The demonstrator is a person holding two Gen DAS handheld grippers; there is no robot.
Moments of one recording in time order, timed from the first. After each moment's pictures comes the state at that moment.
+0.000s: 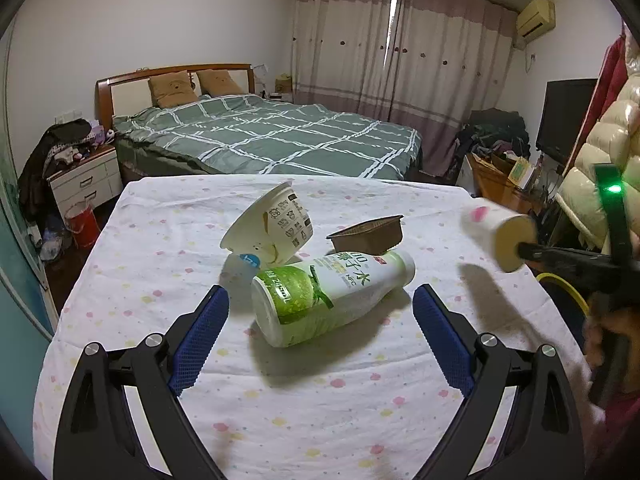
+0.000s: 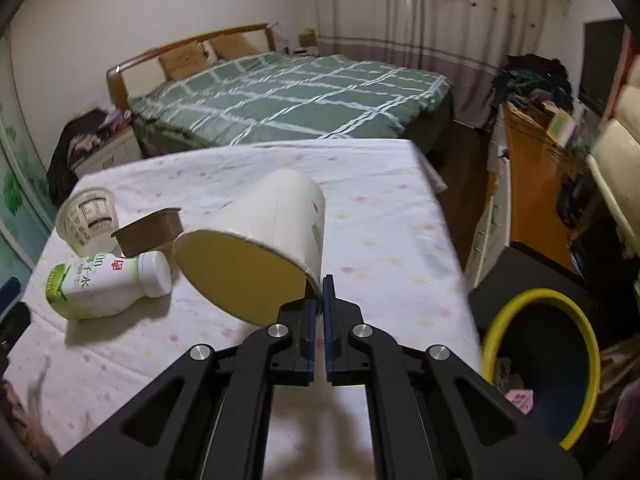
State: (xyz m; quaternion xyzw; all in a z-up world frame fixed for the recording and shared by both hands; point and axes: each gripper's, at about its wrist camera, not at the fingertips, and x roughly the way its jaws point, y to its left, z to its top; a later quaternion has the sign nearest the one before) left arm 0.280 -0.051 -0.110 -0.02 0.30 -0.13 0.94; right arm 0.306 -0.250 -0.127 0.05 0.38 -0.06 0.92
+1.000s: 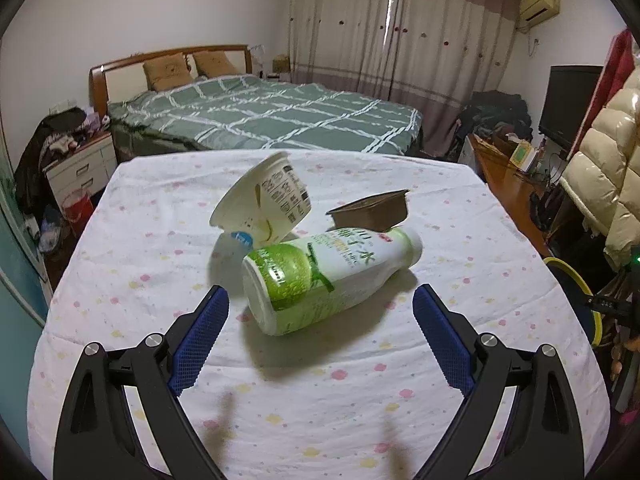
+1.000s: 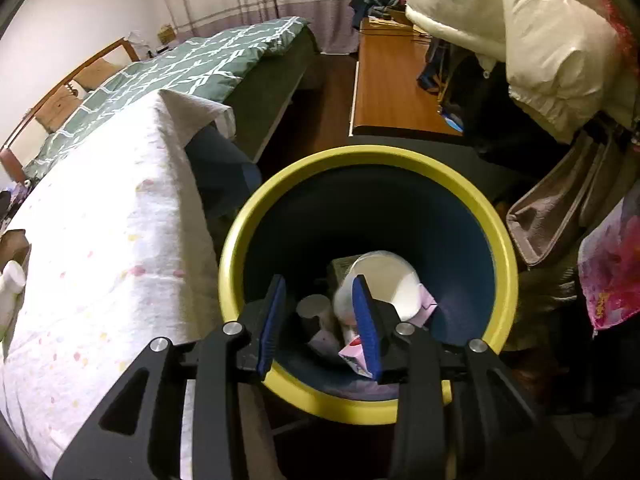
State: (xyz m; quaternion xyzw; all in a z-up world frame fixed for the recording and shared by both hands) left arm 0.299 -0.056 -0.129 -0.01 0.35 -0.13 0.93; right arm 0.211 -0.411 -0.196 0.17 0.43 -0.23 0.86
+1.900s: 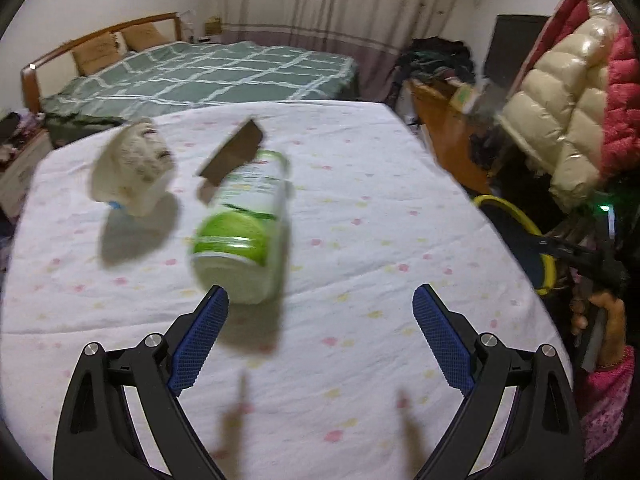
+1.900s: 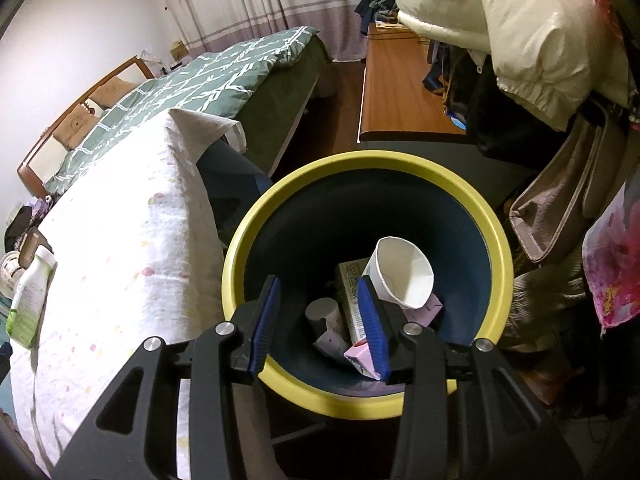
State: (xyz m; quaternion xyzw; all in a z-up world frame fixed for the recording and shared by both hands) left arm 0.278 -0.137 -0.133 0.03 0.42 -0.23 0.88; right arm 0.188 -0.434 -0.193 0.21 0.40 -0.20 0.87
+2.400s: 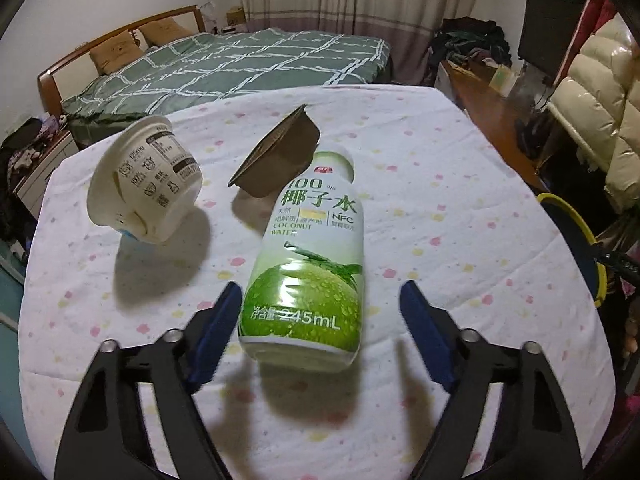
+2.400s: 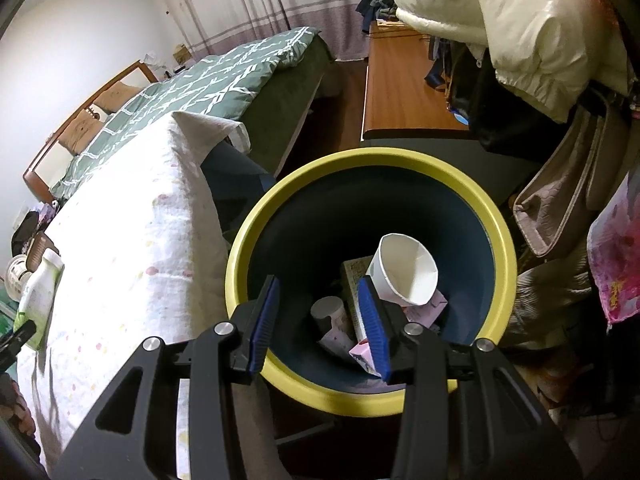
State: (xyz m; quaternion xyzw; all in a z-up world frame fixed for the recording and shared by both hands) left arm 0.339 -0.140 -0.157 0.07 0.44 -0.18 0.88; right arm 0.184 -0.436 -0.193 0.22 0.39 -0.19 0.87
